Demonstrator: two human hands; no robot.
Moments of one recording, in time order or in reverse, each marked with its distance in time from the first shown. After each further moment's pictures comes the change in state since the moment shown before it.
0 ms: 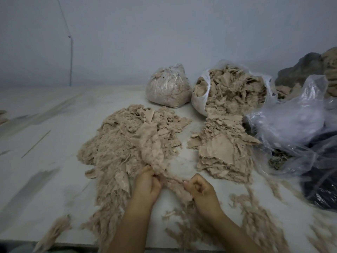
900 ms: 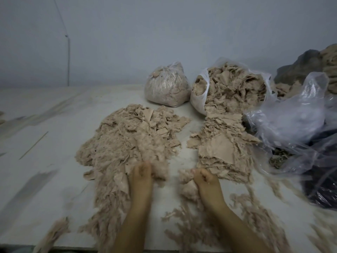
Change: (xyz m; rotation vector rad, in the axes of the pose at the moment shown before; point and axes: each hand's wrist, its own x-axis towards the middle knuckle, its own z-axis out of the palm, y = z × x) left_hand -0.003 -0.003 -0.020 0.755 0.182 0.475; right_hand 0.023 0.004 -0.009 -0.092 0.126 0.030
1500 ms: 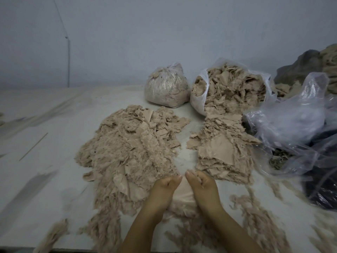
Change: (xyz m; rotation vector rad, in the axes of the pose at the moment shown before) left_hand -0.034 0.008 0.017 0.108 -0.590 -0.077; right_hand -0.006 -0.001 0.008 -0.022 0.032 -0.085
